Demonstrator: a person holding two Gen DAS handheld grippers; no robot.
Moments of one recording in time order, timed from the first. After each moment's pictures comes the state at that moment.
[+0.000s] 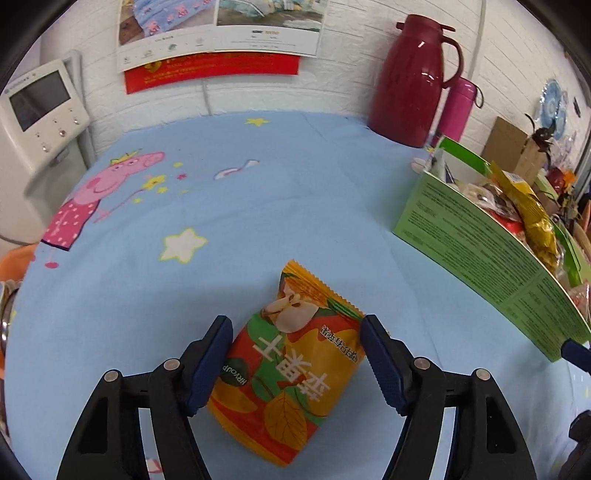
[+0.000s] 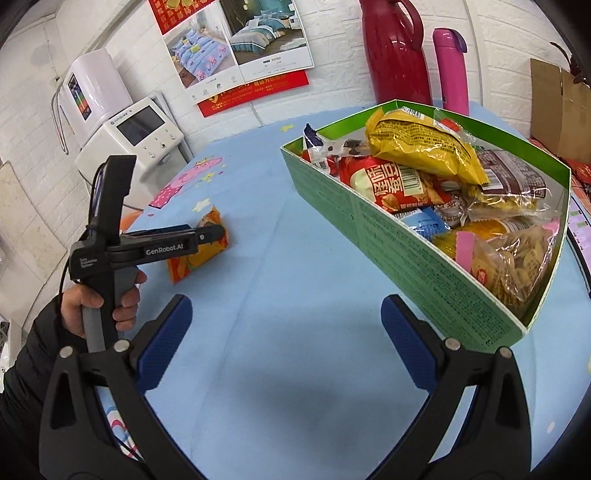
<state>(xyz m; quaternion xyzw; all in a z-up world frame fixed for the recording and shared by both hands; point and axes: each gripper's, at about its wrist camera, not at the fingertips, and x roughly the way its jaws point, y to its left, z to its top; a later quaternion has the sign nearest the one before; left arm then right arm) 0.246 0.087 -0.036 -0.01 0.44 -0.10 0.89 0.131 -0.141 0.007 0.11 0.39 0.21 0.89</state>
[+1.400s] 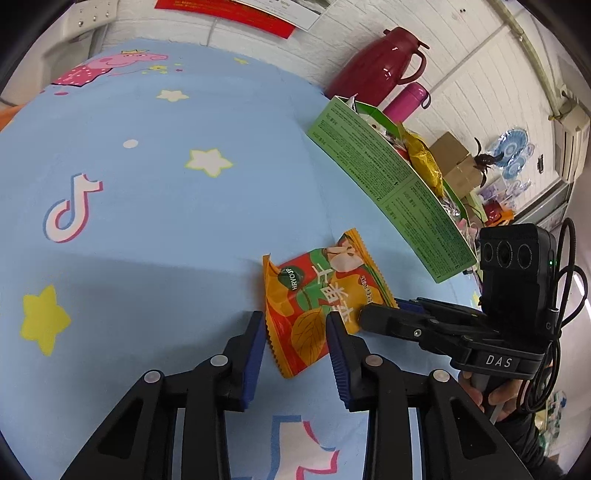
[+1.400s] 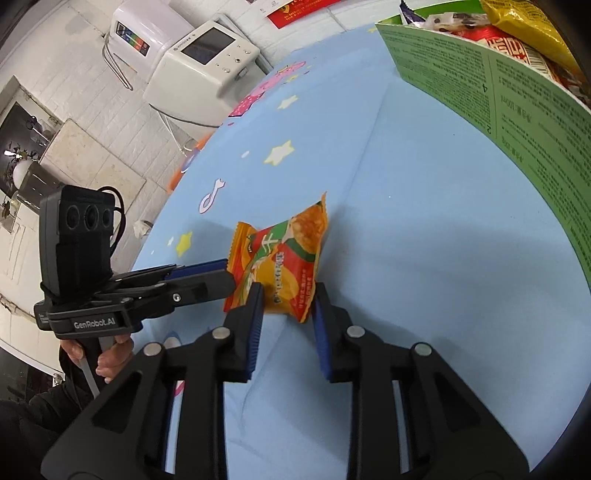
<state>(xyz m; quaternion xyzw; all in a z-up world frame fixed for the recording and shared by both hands) 0.103 0.092 -0.044 -0.19 0.49 -0.18 0.83 0.133 -0.108 -0.038 0.14 0.50 0.40 0.76</state>
